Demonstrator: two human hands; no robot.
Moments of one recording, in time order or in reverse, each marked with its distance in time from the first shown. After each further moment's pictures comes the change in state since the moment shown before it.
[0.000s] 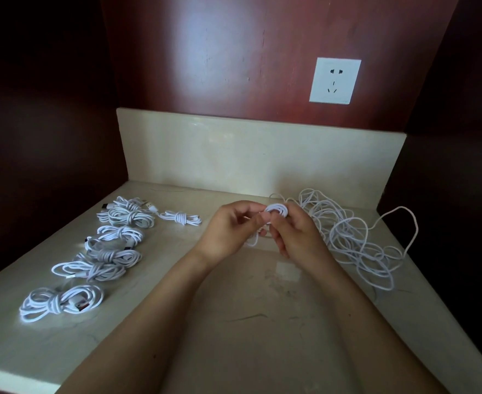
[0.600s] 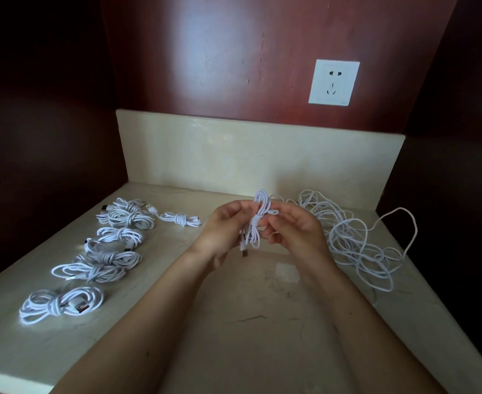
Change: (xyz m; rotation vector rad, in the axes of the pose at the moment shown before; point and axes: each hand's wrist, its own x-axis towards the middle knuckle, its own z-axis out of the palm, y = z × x) left_hand 0.001 0.006 0.000 -0.303 0.053 -0.301; right_hand -0.004 -0.006 0.003 0.363 0.024 0.043
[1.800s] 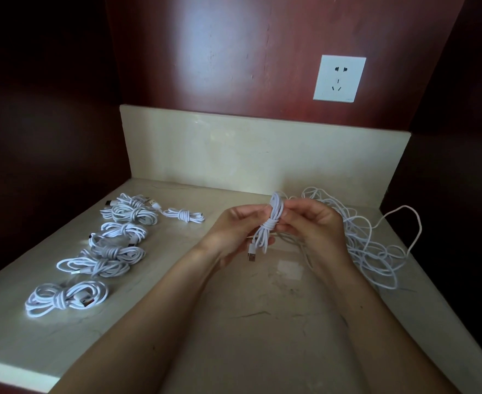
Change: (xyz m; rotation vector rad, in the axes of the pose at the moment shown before) left_hand -0.003 -0.003 0.005 -0.170 -0.096 -0.087; right_hand 0.000 -0.004 -0.010 0.188 0.113 -0.032
